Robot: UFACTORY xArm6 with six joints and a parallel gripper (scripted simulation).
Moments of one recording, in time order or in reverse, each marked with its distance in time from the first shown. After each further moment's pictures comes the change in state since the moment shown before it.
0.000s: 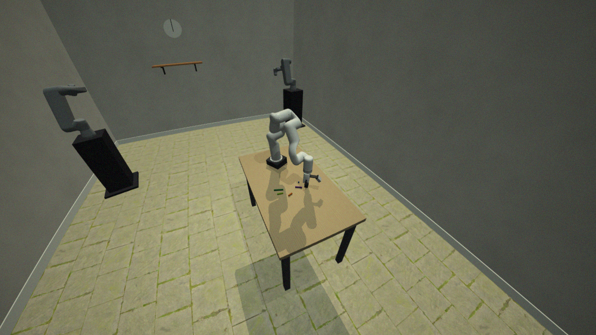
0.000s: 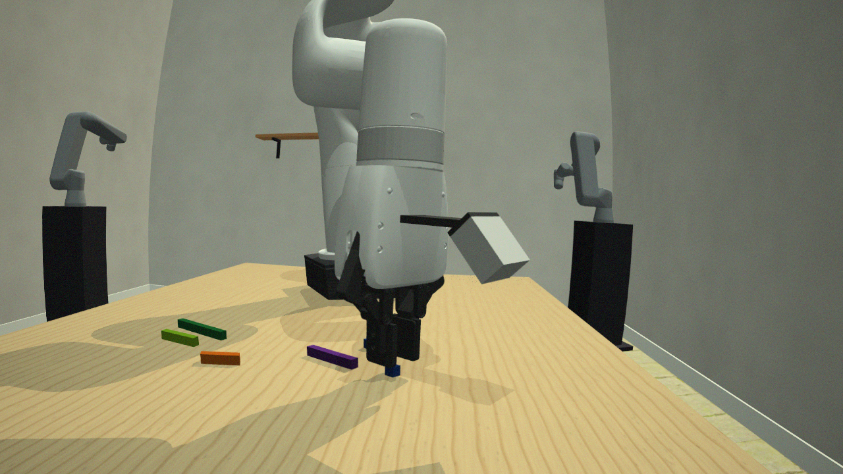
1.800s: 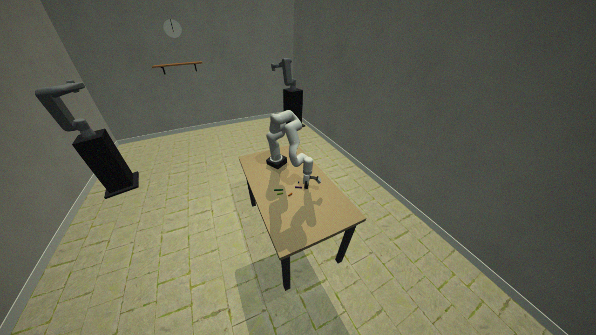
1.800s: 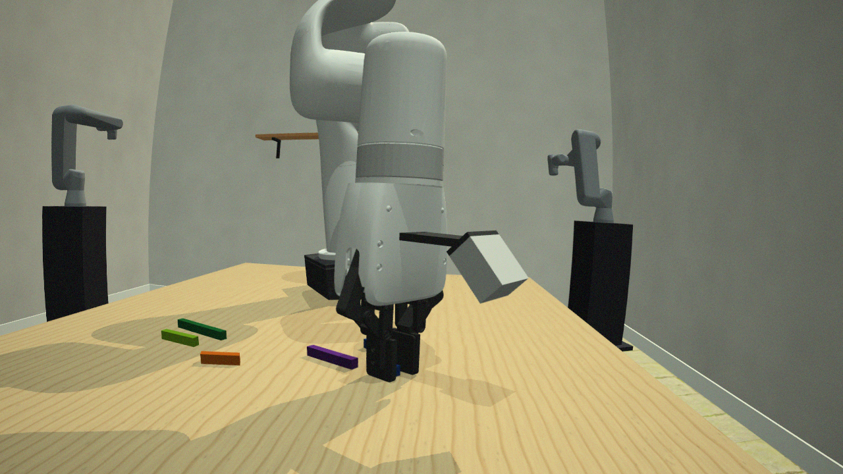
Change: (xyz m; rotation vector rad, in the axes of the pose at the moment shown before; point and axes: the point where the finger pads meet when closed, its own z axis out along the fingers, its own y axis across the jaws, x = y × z) arm 0.000 0.000 0.014 0.000 0.000 0.000
